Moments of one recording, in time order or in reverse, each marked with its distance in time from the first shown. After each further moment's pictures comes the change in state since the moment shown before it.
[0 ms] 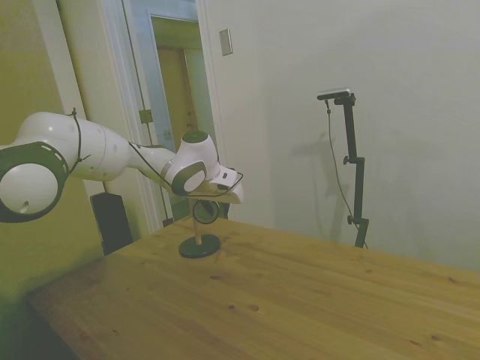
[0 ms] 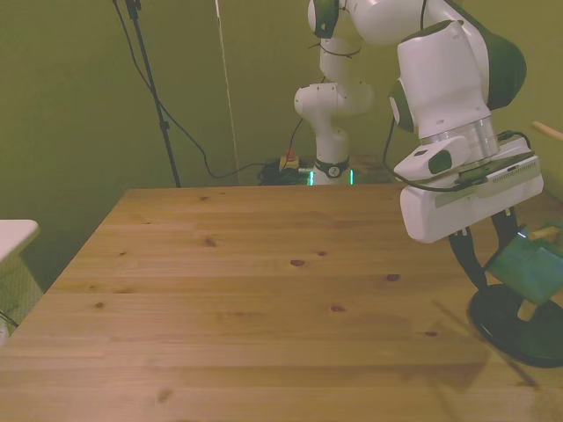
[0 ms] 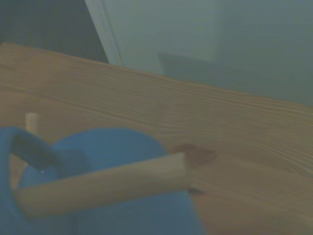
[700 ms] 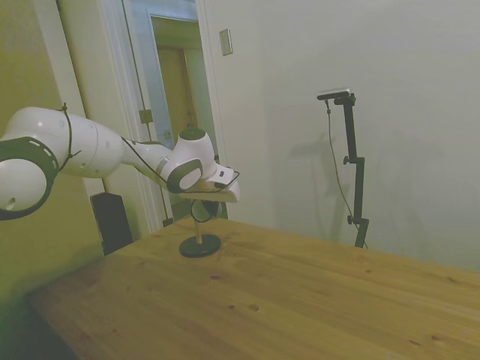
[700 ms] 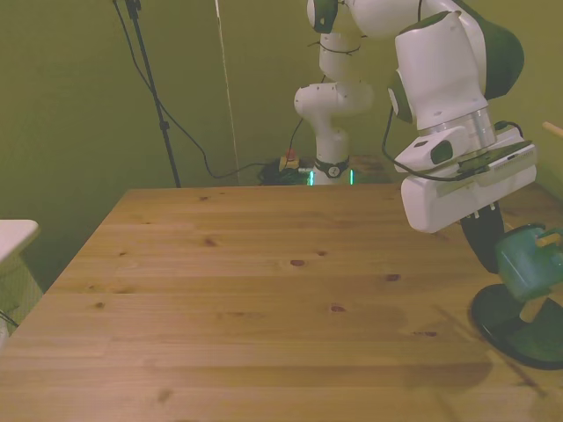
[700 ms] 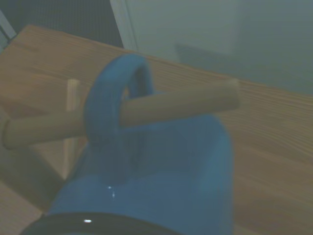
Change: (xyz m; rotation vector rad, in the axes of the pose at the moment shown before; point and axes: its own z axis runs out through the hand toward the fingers) arm -0.013 0.001 -0.013 0.004 -0.034 -0.056
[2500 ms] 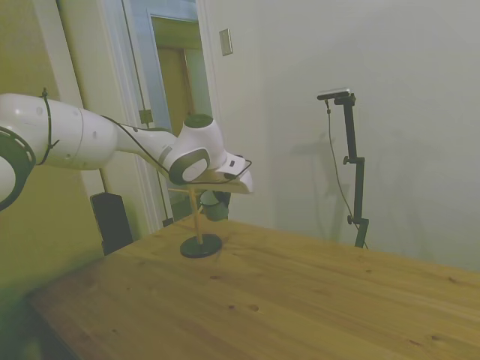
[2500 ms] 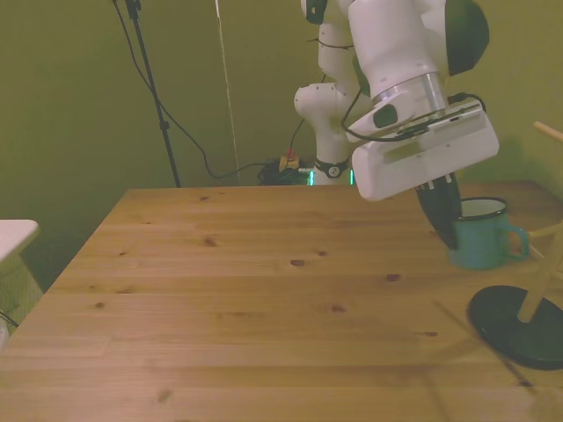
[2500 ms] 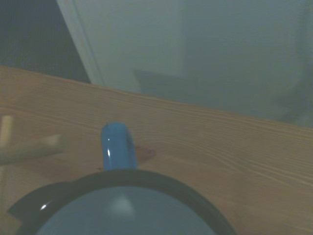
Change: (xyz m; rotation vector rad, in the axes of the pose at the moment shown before) arm 0.036 0.058 -0.062 0.005 0.094 0.099
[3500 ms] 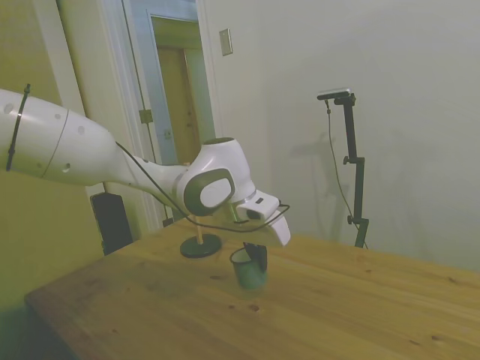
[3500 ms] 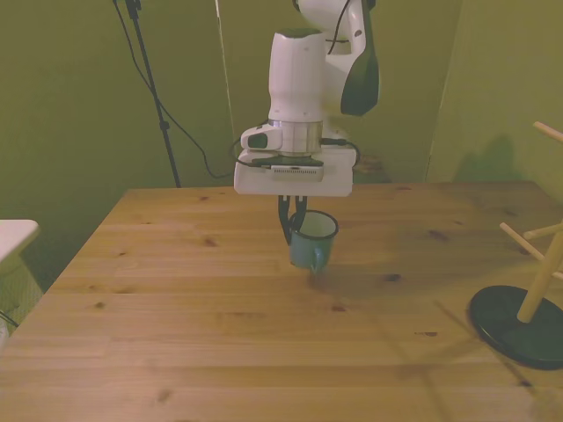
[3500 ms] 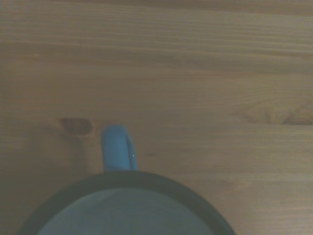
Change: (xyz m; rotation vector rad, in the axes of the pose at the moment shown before) arm -0.026 0.192 -0.018 -0.472 -0.009 0.229
